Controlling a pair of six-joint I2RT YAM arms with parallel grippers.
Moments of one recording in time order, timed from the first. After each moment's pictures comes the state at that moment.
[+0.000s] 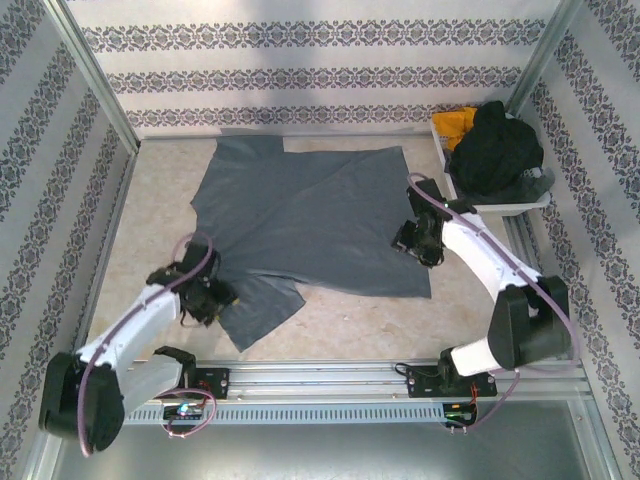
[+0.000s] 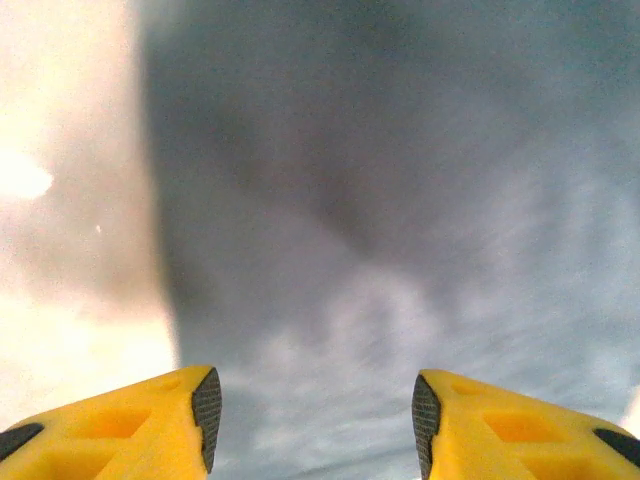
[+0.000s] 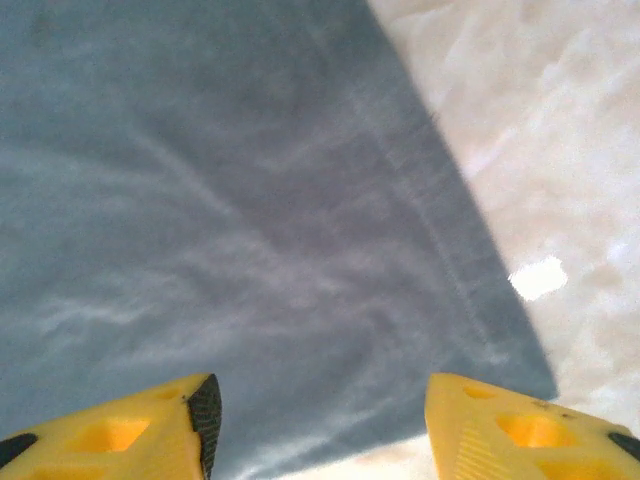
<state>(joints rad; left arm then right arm) -0.26 1.00 0.52 -0.85 0.18 -1.05 0.24 1.42 1.05 -0.95 -0.06 0.78</state>
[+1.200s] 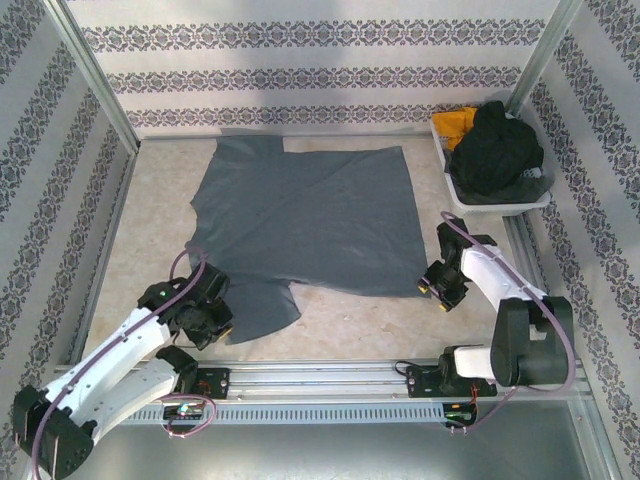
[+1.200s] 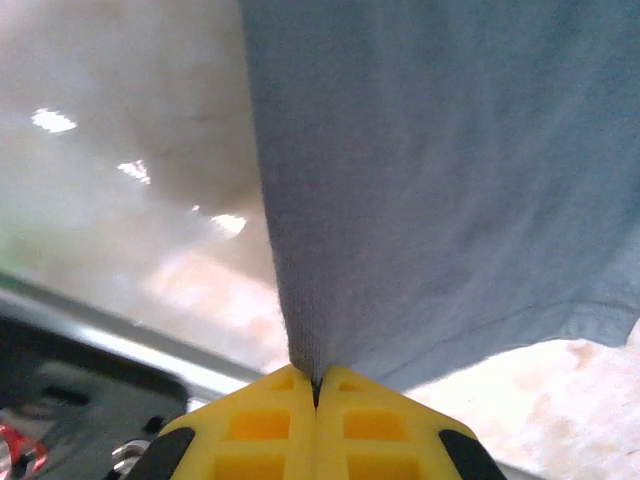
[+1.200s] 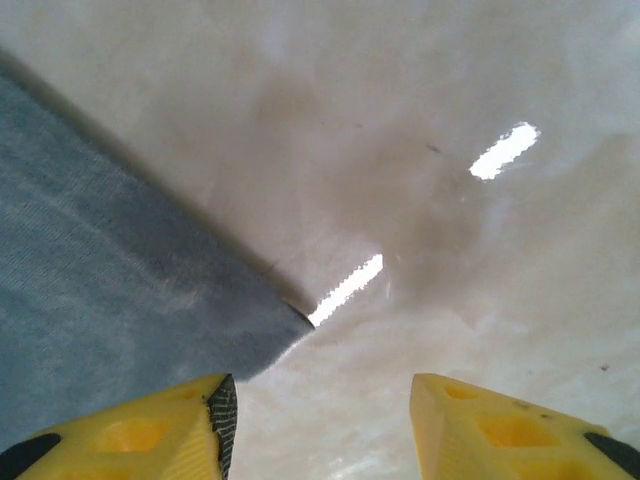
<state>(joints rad) -0.51 0.79 0.59 -1.17 0.13 -1.23 0.02 1.36 0.73 -0.93 -0.08 0.88</state>
